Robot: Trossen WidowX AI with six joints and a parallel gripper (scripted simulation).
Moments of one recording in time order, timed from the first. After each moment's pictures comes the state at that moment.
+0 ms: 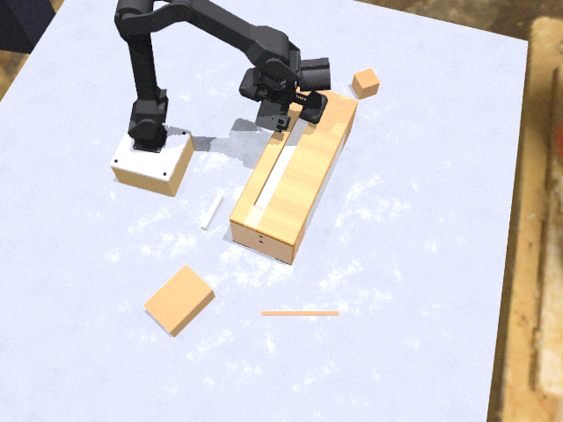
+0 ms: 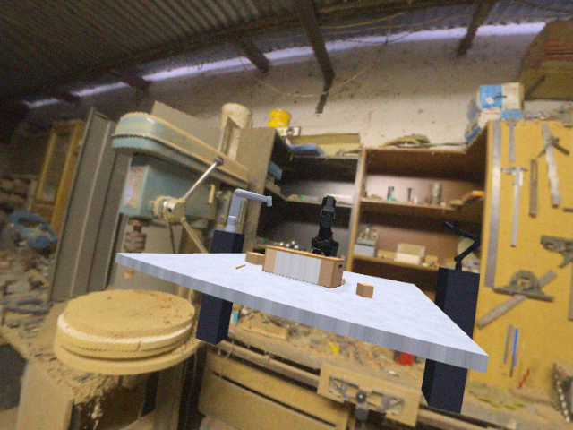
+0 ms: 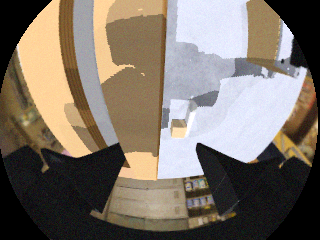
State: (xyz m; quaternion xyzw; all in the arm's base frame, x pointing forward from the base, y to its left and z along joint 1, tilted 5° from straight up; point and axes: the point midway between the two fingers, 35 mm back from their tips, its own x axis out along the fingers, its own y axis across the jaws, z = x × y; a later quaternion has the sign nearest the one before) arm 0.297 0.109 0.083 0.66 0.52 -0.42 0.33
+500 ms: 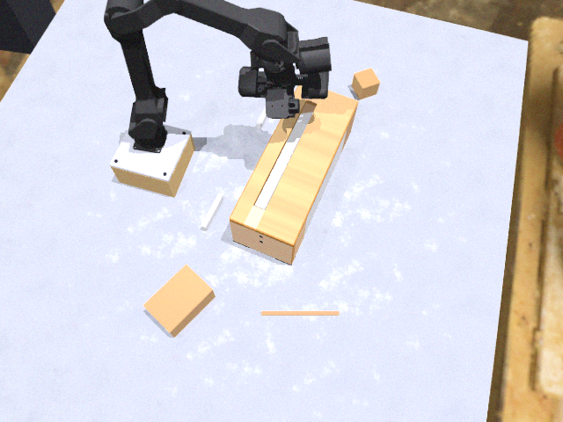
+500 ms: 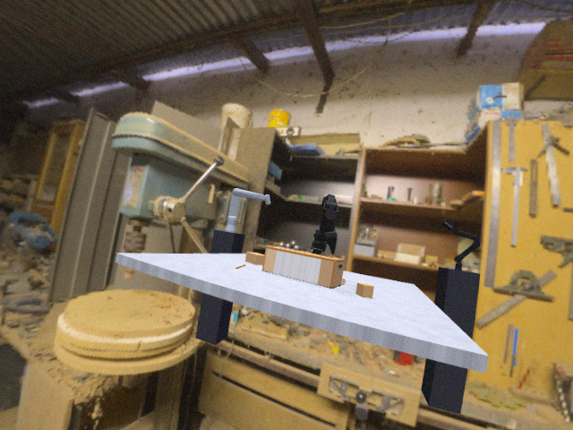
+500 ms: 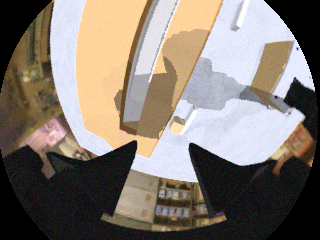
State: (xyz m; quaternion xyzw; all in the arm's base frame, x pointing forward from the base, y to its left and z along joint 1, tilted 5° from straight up) arm 0.296 0.111 0.119 0.60 0.57 -0.34 0.45
